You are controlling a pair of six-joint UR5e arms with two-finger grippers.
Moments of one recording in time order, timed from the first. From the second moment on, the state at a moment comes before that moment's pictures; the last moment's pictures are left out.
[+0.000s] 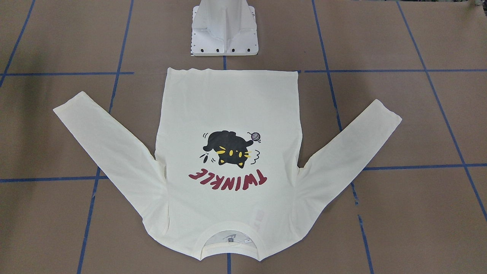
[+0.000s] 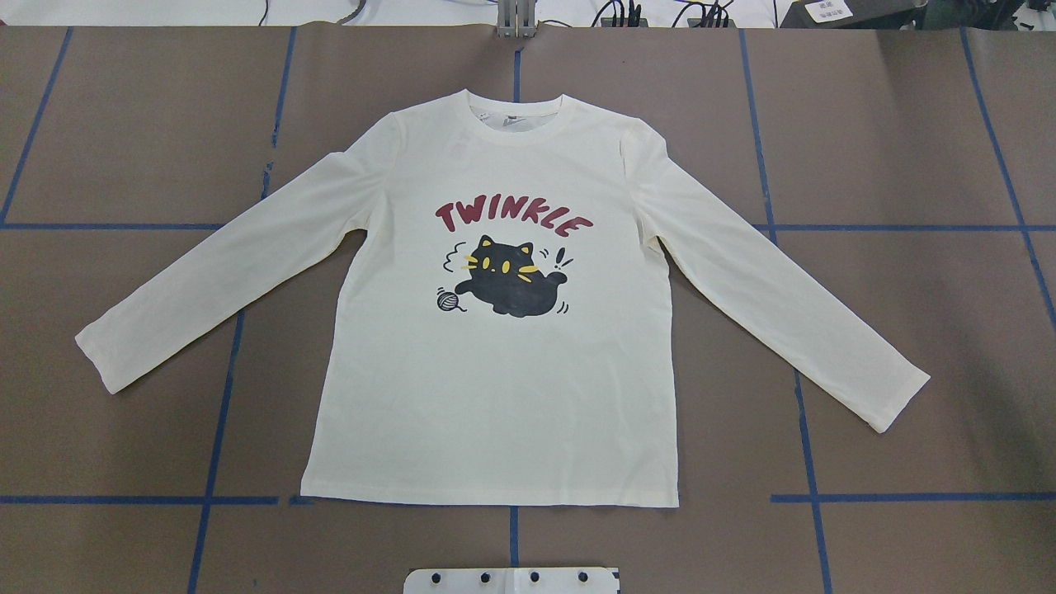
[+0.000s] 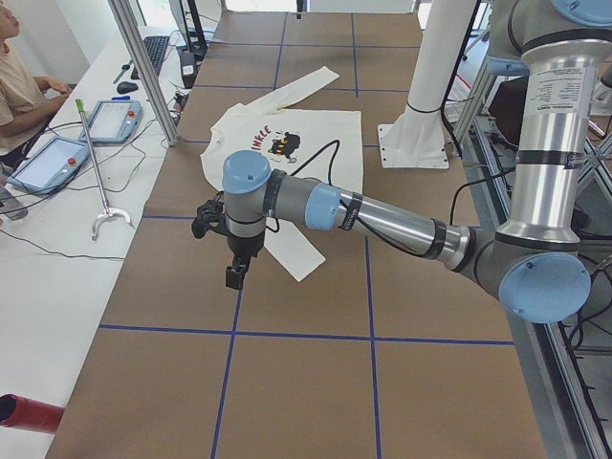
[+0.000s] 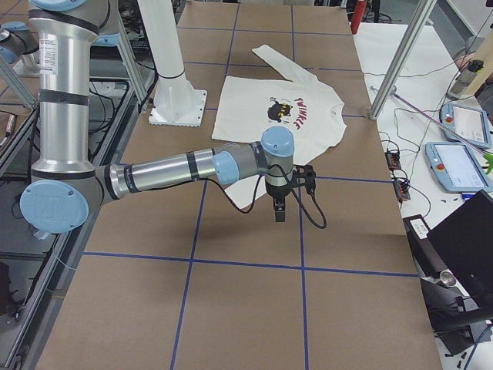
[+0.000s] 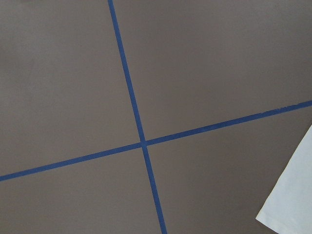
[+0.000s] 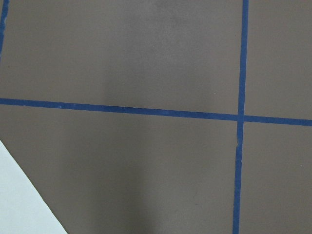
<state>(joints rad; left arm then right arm) -1.55 -1.62 -1.83 -1.49 -2.28 0.08 1.38 -1.65 1.87 -1.48 2.28 0.30</state>
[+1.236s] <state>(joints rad) -1.49 -1.59 -1.83 -1.65 -2.53 -0.04 0.93 -1.73 1.76 -1.01 2.27 0.70</state>
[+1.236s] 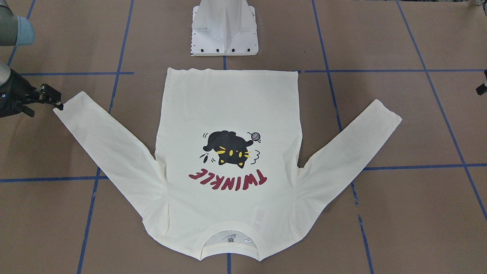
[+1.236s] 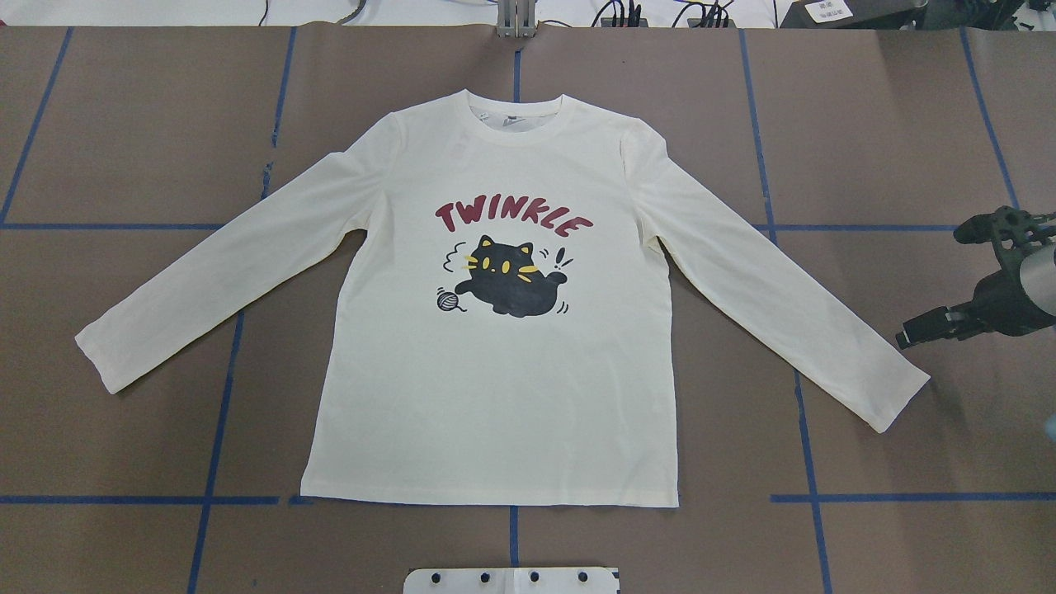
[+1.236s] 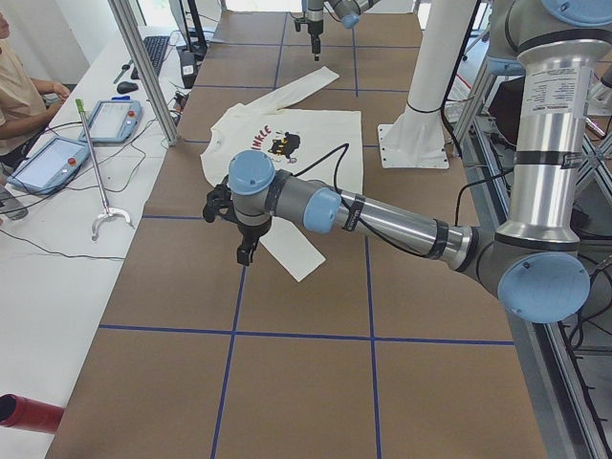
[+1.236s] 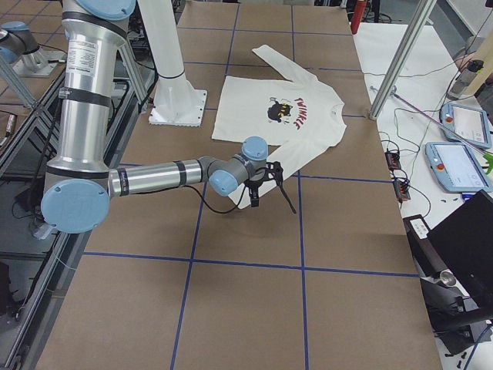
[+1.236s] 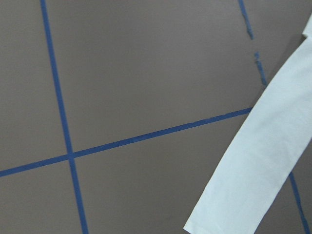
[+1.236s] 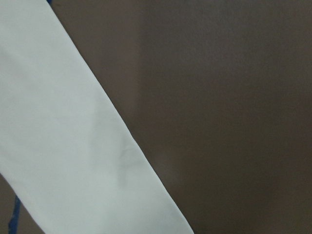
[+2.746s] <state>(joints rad) -1.49 -1.56 -1.84 -1.68 -2.54 -0.07 0.89 -1.80 1.62 -0.62 2.29 1.09</state>
